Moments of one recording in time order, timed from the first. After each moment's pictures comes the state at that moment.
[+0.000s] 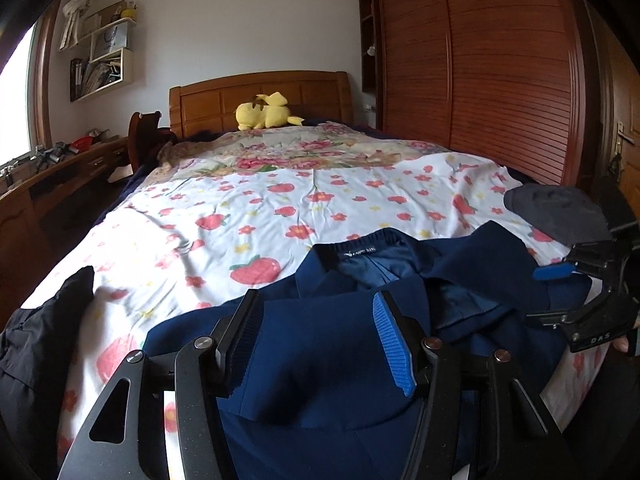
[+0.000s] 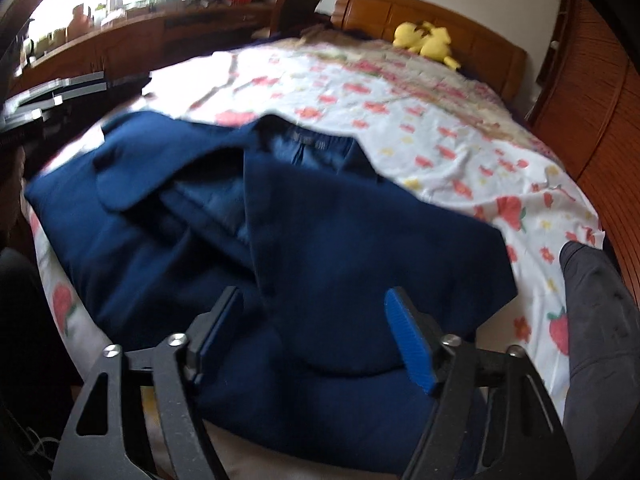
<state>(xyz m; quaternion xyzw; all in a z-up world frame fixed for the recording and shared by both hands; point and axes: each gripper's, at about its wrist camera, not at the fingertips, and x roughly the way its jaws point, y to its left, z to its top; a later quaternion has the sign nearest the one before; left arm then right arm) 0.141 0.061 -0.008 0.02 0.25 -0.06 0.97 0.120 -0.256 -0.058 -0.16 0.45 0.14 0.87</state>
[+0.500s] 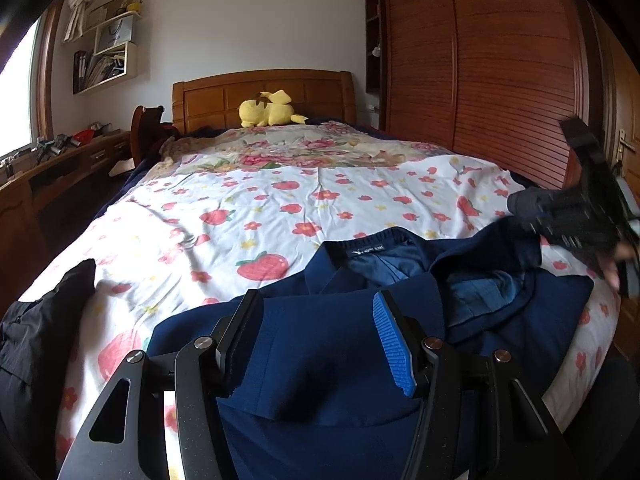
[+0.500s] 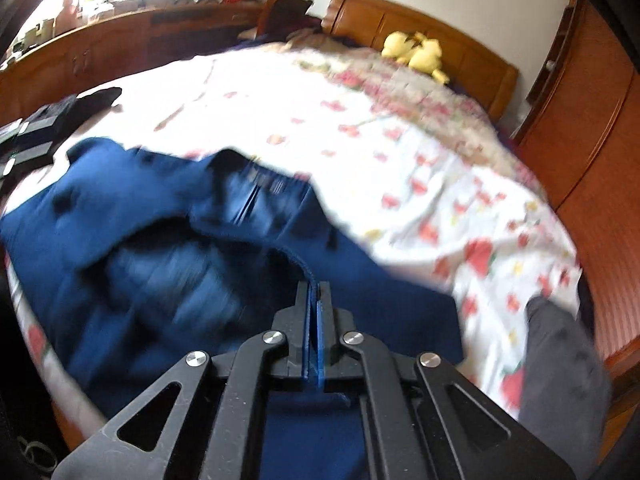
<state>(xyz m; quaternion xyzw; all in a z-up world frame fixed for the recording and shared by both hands) 0.142 0.072 -0.012 0.01 0.25 -0.06 0.97 0.188 -0.257 -0.014 -0.20 0.42 0.11 0.88</state>
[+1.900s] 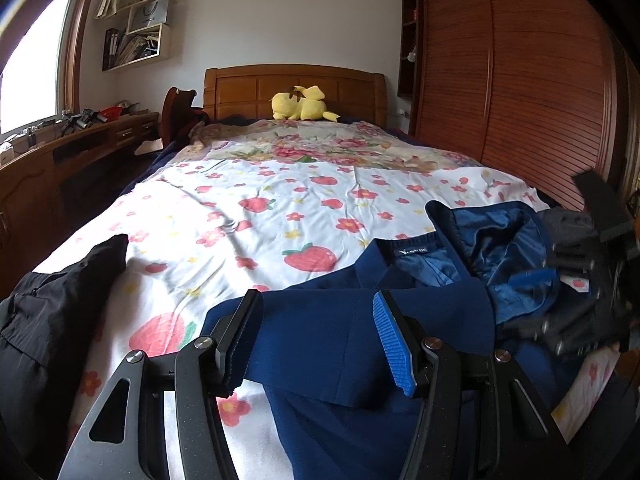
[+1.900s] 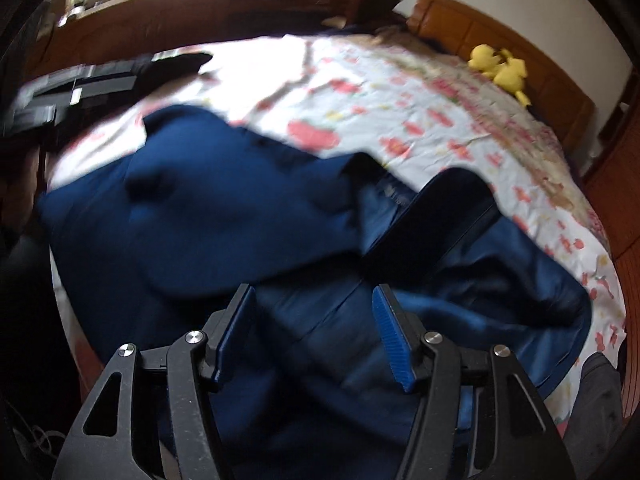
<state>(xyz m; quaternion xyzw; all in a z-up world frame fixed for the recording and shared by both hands) 0.147 0.101 -0.022 -0.03 0.25 -0.02 0.97 0.170 -0.157 -0.059 -0.24 0.46 0.24 0.82</state>
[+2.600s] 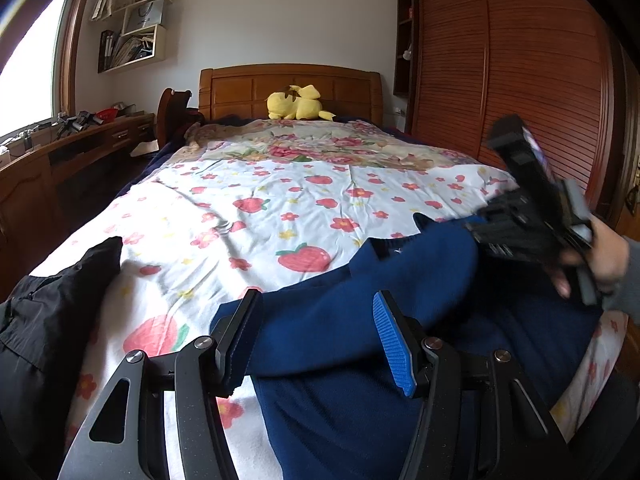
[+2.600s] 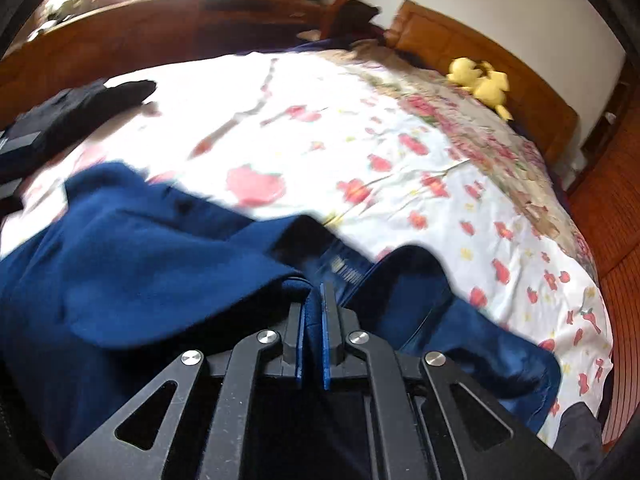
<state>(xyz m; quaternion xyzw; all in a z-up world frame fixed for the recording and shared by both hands) 0.148 0.100 -0.023 -0.02 0.25 -0.03 0.97 0.272 -0.147 -0.052 -0.23 0.42 0.19 0.86</state>
